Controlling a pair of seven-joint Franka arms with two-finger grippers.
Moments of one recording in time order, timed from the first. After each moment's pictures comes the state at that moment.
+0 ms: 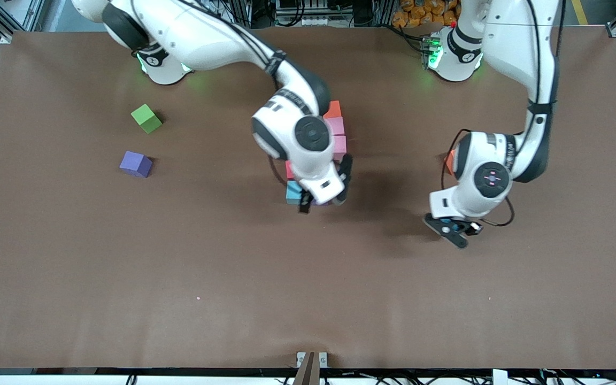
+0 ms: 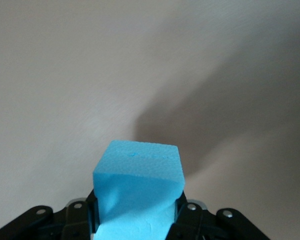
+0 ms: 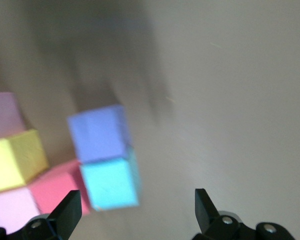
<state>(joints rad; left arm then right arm) -0.62 0.52 0.35 -1.91 -0.08 2.38 0.55 0.57 0.83 0.20 -1.06 -0.16 1.86 -0.51</state>
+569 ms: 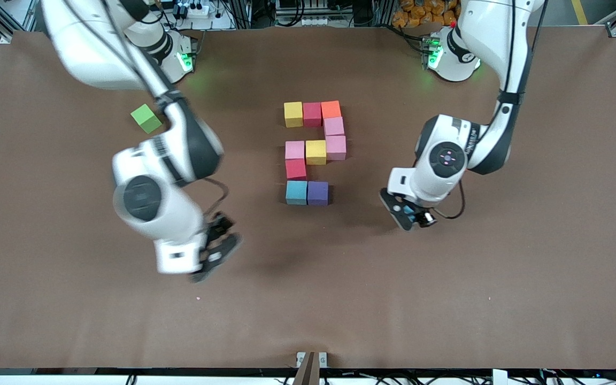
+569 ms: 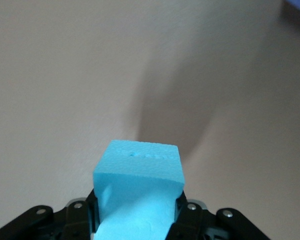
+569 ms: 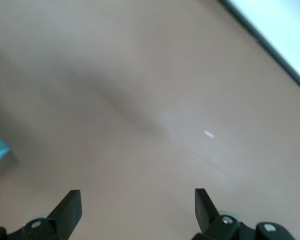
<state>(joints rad) -0.63 0.47 0.20 -1.89 -0.08 2.36 0.71 0.19 0.74 0.20 -1.06 -0.13 1.83 -0.36</state>
